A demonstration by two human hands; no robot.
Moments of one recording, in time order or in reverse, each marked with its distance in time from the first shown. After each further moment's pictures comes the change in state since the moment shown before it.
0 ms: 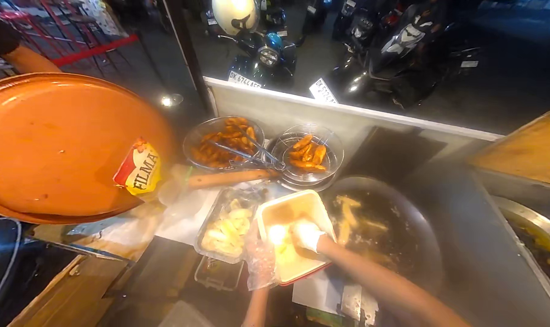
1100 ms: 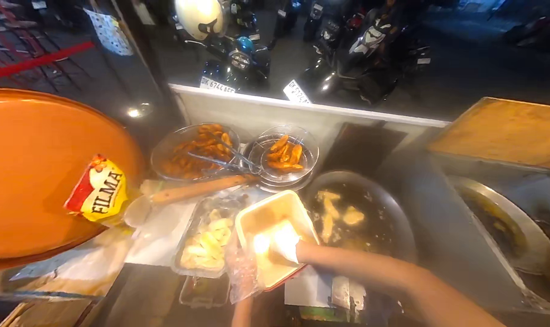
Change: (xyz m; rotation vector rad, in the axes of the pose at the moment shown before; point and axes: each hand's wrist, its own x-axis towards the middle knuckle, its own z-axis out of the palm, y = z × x) left_hand -0.006 0.001 0.001 -0.004 -0.009 0.007; right_hand -0.068 -0.041 -0.030 -0.030 -0.096 -0.150
